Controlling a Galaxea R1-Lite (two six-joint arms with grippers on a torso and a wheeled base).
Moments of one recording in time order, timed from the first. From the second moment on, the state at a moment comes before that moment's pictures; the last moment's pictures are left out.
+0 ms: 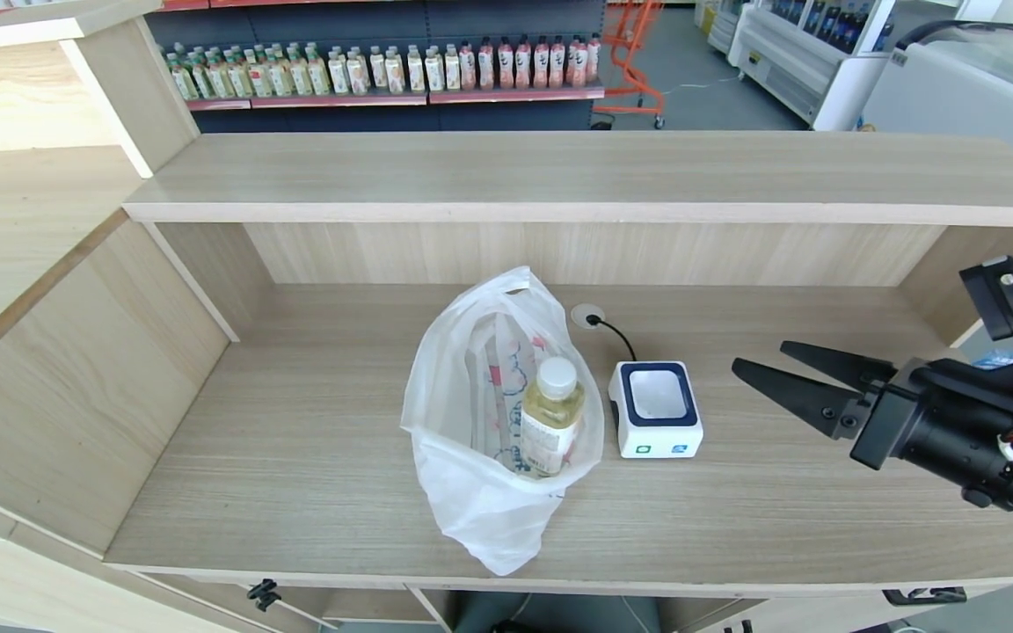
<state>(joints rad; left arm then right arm) 0.00 0.00 0.00 0.05 0.13 0.00 0.32 1.39 -0.40 -1.00 0.36 0.19</state>
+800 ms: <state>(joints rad) 0.00 0.00 0.00 0.05 0.13 0.00 0.32 1.38 -0.36 -1.00 0.36 0.19</state>
